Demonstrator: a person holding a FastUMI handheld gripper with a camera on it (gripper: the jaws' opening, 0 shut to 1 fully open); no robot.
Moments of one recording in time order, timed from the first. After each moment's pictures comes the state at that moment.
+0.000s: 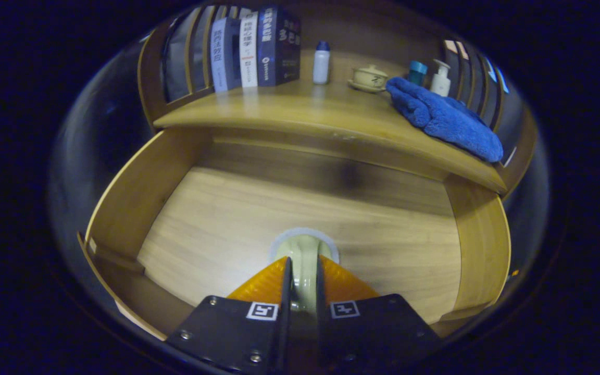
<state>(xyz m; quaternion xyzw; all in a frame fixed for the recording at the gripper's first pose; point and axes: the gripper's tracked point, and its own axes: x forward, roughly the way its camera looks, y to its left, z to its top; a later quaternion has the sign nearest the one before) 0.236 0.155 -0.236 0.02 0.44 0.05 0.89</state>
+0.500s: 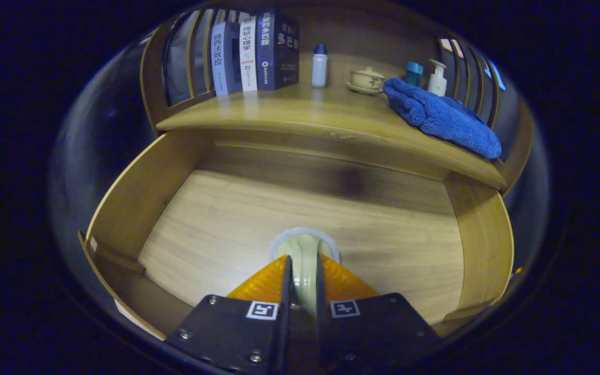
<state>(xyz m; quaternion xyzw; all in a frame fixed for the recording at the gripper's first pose) 0.239 0.155 -0.237 0.02 0.41 0.06 0.91</state>
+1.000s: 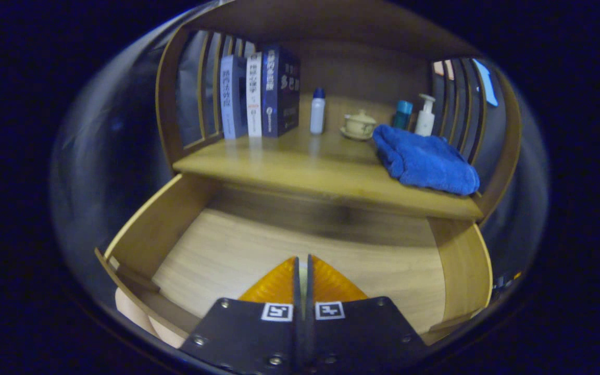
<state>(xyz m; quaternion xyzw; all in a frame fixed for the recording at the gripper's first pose) 0.250 0.142 -0.167 0.04 0.32 0.04 0.95</state>
